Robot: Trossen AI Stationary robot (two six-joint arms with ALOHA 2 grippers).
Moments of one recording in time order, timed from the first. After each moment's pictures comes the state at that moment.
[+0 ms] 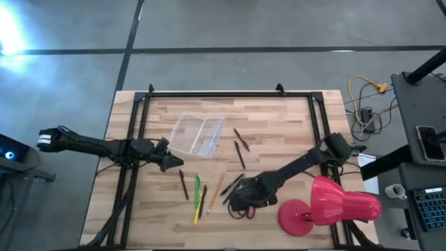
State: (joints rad) left arm -0.04 0.53 0.01 0.14 0.06 -0.97; right arm 0.42 2.02 1.40 -0.68 -0.20 1.85
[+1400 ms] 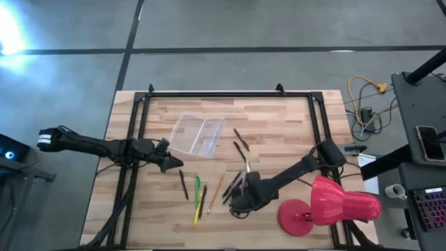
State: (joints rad) left arm -0.04 0.54 0.01 0.12 0.08 -0.97; right arm 0.47 2.08 1.57 -1.06 0.22 2.01
